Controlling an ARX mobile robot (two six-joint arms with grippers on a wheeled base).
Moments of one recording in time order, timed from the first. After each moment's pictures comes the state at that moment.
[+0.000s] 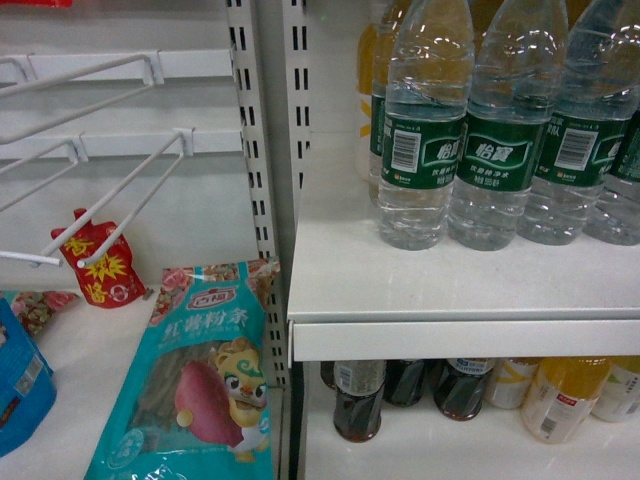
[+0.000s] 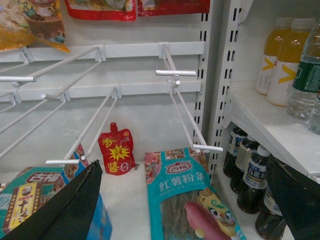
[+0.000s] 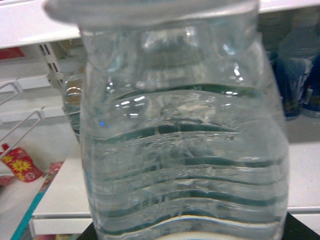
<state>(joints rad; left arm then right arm) 0.00 0.01 0.01 0.00 0.00 0.00 0.03 0.55 0.44 0.03 -0.05 0.12</state>
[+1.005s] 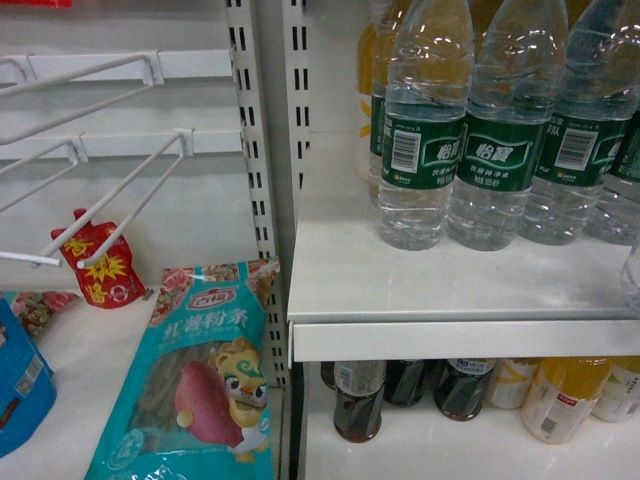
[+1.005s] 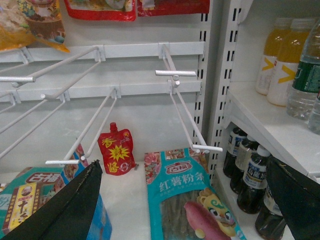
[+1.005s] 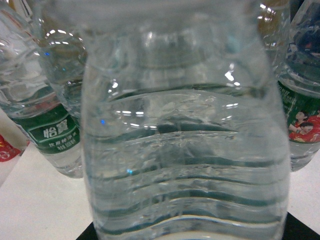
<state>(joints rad) 0.00 0.01 0.01 0.00 0.00 0.00 0.09 1.26 0.56 0.44 -0.04 0.12</state>
